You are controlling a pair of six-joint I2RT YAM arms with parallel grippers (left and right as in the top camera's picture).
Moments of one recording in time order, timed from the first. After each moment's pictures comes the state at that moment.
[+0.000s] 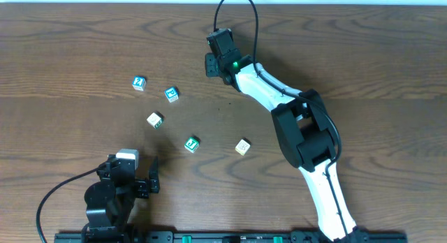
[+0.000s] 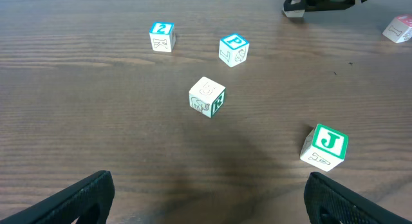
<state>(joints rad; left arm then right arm) 0.04 0.01 0.16 -0.63 0.17 0.05 0.54 2.43 1.84 -0.28 0.10 0.41</state>
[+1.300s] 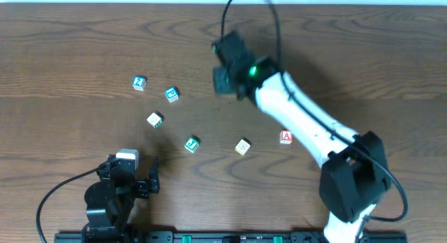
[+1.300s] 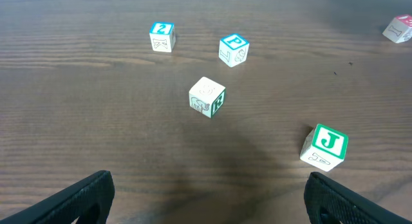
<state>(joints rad) 0.04 0.01 0.16 -0.63 0.17 0.05 0.63 1.93 1.55 -0.67 0.11 0.46</state>
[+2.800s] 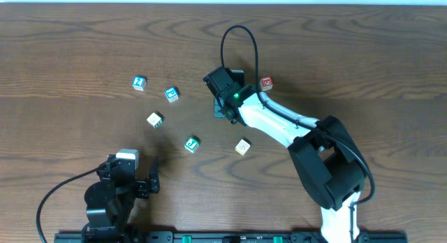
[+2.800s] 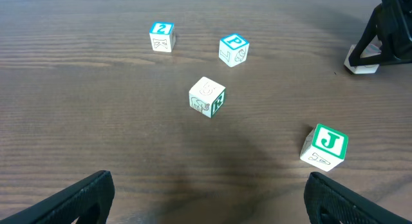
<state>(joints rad) 0.04 0.01 0.16 -0.63 0.17 0.05 0.67 2.06 1.39 -0.52 0.22 0.66</state>
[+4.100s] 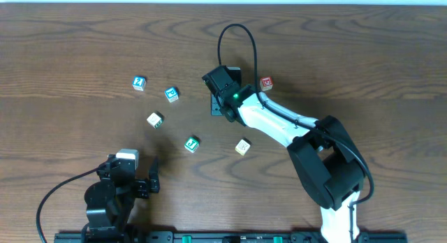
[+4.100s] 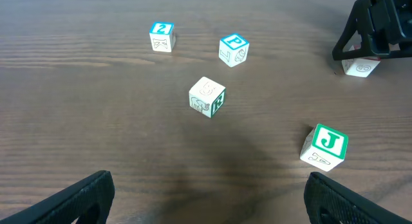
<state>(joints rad) 0.04 0.01 0.16 -0.63 0.17 0.05 0.67 2.07 1.39 -0.46 0.21 0.63</state>
